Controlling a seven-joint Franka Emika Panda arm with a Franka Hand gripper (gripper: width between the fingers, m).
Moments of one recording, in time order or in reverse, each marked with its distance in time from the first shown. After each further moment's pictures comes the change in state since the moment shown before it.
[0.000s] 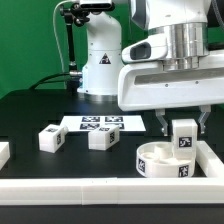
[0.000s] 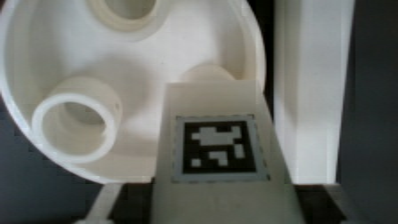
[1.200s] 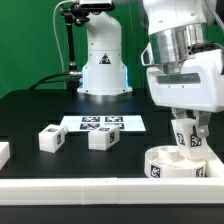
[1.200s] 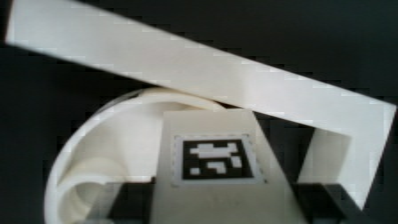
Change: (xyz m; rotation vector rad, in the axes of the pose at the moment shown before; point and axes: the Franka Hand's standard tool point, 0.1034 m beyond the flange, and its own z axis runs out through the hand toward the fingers) arm -0.005 -0.016 0.003 0.081 -0.047 1.125
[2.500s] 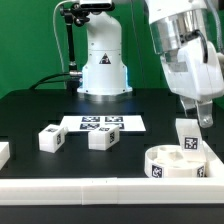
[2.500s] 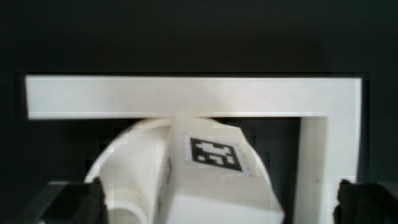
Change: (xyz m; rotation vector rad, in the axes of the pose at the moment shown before) arm -0.005 -0.005 -0.025 0.028 -0.043 0.111
